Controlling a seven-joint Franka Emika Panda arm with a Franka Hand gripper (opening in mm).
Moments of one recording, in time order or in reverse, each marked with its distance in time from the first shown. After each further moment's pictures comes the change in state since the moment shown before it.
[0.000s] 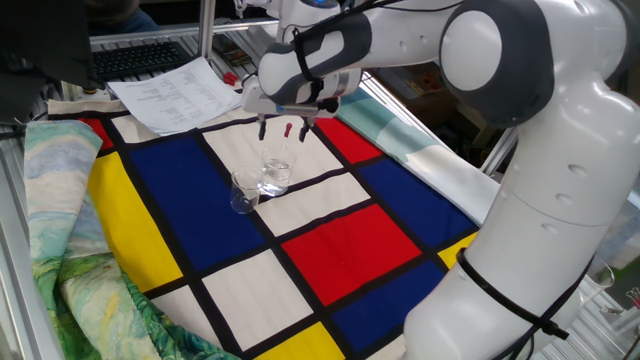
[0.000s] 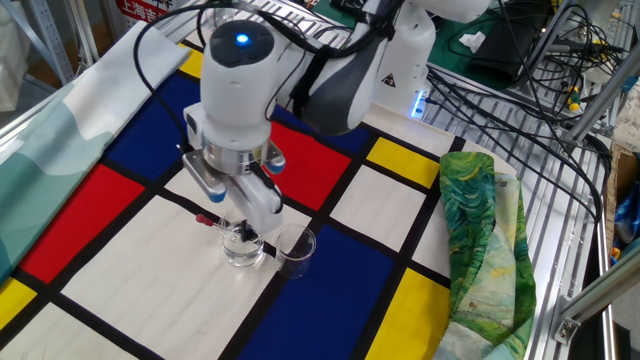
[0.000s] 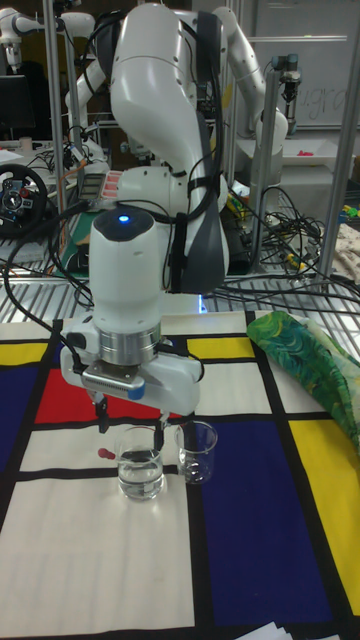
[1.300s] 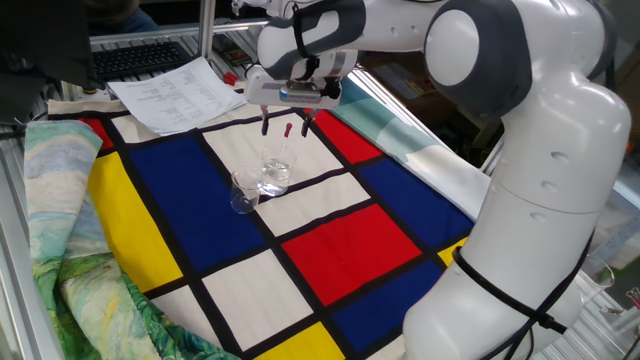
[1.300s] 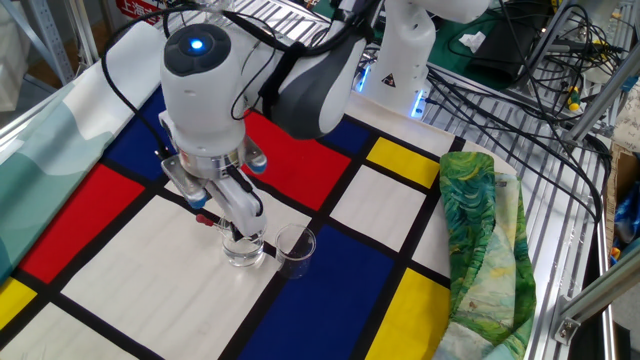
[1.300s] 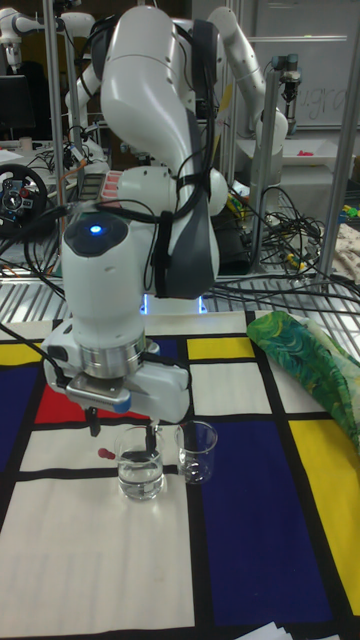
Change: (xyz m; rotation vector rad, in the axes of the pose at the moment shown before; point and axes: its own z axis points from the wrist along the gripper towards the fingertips) arm -0.019 -0.008 -0.002 -0.007 0.116 -0.021
